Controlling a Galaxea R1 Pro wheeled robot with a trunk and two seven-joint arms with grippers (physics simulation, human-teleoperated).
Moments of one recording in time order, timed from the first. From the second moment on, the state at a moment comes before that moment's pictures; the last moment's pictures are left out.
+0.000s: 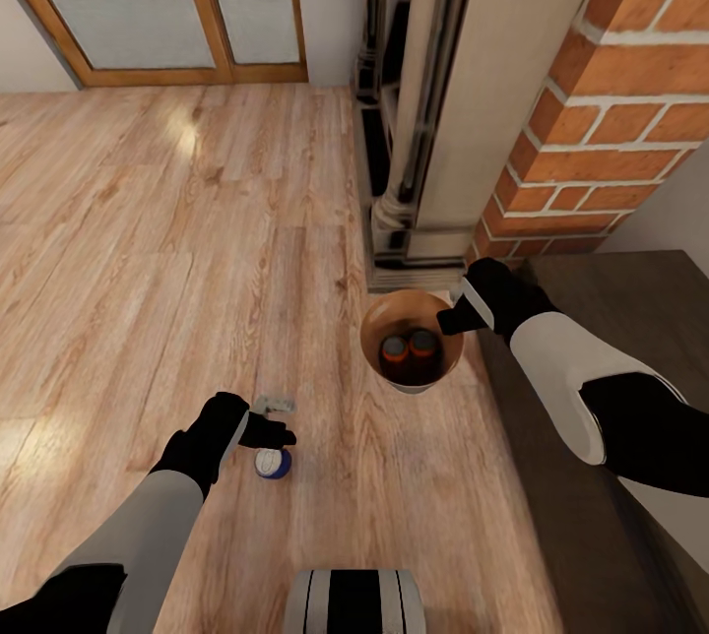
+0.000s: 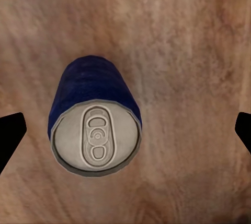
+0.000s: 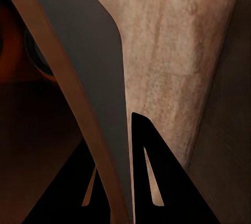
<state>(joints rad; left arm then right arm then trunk) -0.83 -0.06 0.05 -0.64 -0.27 0.83 -0.31 -1.40 0.00 0.22 -0.34 0.01 1.05 0.13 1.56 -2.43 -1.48</state>
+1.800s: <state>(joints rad) -0.83 -0.05 0.05 -0.64 -0.25 0.85 -0.32 -1.44 0.01 0.22 -0.31 0.01 1.05 0.12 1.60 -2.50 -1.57</state>
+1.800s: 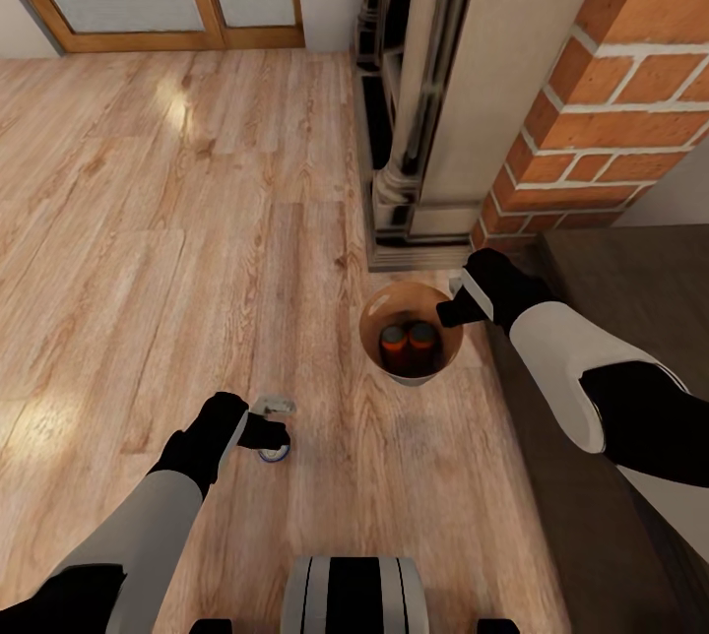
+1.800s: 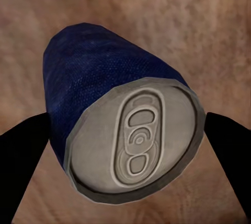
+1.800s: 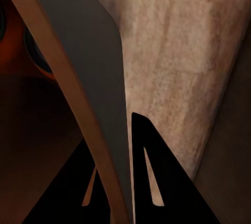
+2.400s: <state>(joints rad) -0.83 -0.05 0.05 -0.64 -0.26 0.86 -0.32 -1.43 0.01 0.22 -0.32 0.01 1.05 0.12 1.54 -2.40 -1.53</state>
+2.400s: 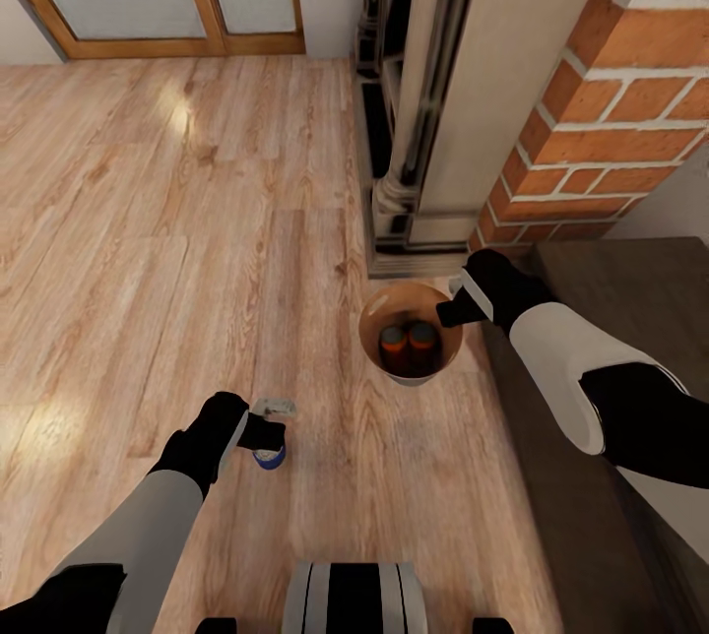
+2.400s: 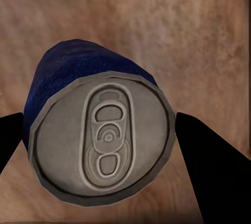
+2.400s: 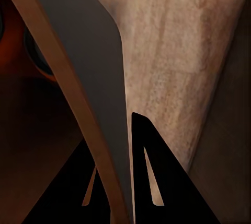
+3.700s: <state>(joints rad) -0.85 0.11 0.04 -1.15 -0.26 1.05 -0.71 -1.37 0.01 0.23 -0.31 0.01 1.05 0.14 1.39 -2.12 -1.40</state>
